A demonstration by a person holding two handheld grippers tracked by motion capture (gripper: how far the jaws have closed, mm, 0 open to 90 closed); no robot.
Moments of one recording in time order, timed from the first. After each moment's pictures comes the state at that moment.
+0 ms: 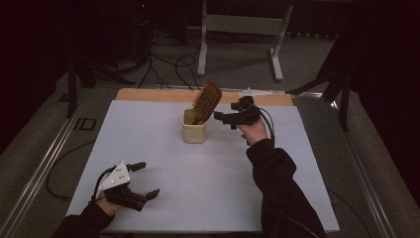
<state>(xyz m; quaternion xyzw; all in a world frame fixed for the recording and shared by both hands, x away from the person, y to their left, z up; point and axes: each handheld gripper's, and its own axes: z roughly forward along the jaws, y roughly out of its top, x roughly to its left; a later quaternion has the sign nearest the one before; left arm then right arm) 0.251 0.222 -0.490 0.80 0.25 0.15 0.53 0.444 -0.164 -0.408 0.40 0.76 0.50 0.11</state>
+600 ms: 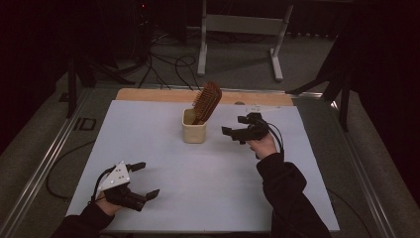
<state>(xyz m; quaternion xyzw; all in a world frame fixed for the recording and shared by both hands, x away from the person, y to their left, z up) 0.250 0.223 -0.489 0.80 0.25 0.15 0.53 0.414 -0.193 -0.437 0.38 0.77 0.50 0.10</state>
